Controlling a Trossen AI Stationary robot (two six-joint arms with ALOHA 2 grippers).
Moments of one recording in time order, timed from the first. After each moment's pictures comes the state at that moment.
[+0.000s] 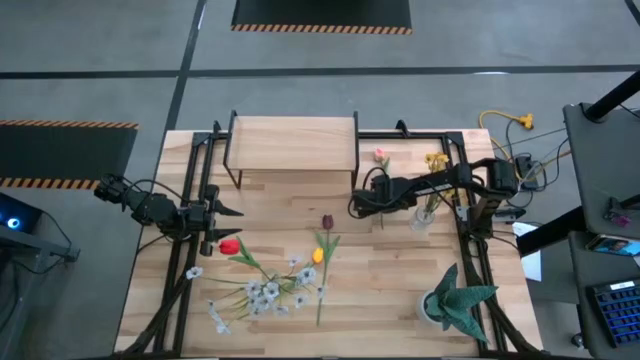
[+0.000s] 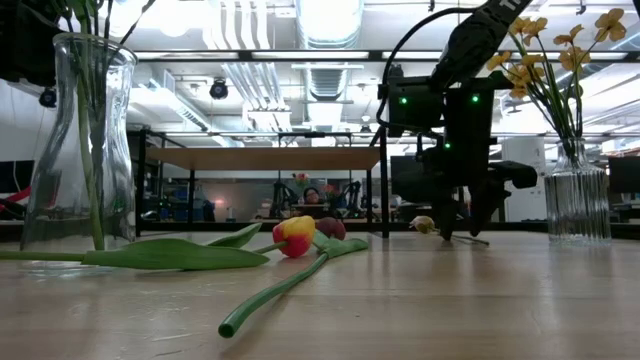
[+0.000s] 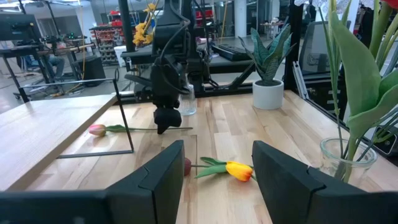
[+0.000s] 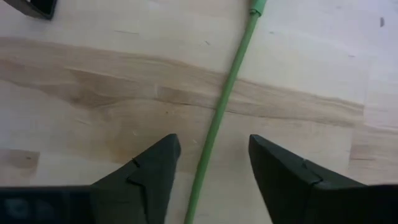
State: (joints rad) left arm -0.47 0.04 0.18 -0.25 -0.46 0.04; right arm -0.12 1.81 0.97 -0.73 0.36 1.27
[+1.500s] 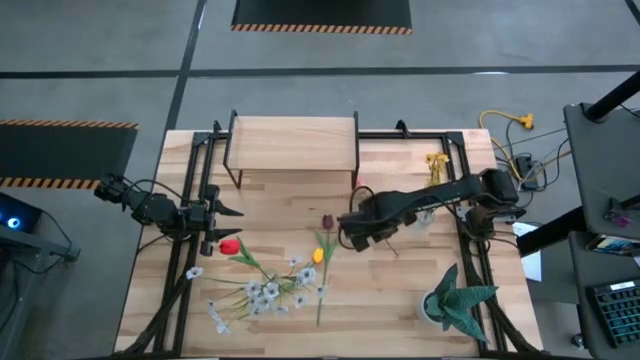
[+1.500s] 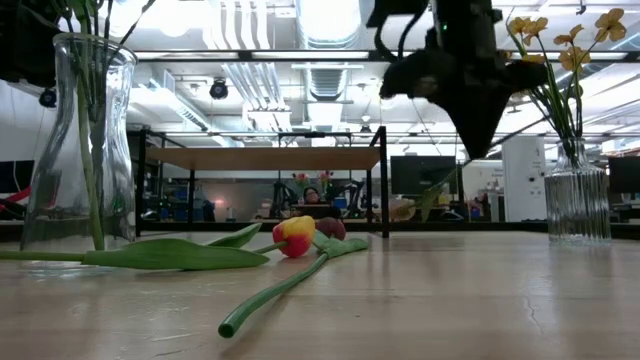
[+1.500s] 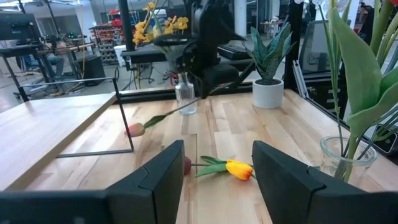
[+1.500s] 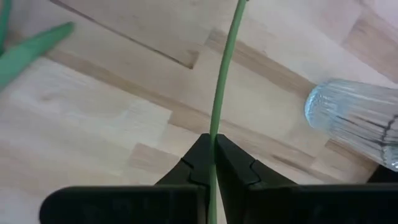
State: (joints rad) left arm -0.47 0.04 0.18 -0.25 -0.46 0.04; right arm 0.15 1.82 1.45 -1.31 0.07 1.28
